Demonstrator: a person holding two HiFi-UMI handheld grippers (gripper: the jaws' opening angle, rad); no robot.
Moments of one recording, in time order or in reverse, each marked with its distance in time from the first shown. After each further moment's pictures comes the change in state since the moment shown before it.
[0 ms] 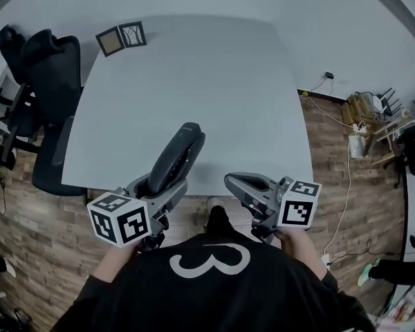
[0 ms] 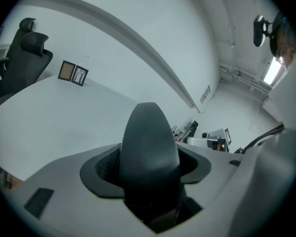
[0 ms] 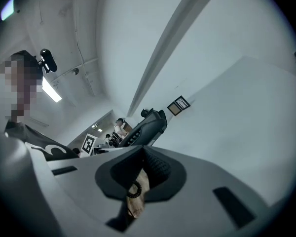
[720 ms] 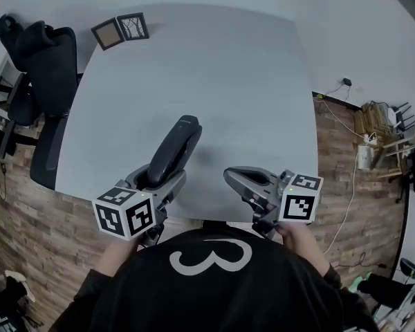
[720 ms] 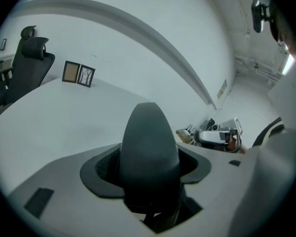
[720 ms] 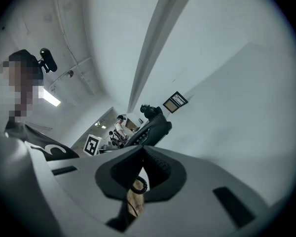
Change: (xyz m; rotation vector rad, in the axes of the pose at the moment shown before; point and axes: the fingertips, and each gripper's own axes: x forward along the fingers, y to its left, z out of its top) left arm 0.074 0.070 0.044 -0.007 0.033 0.164; right arm 0.046 -0.082 0.056 0.053 0.094 0.056
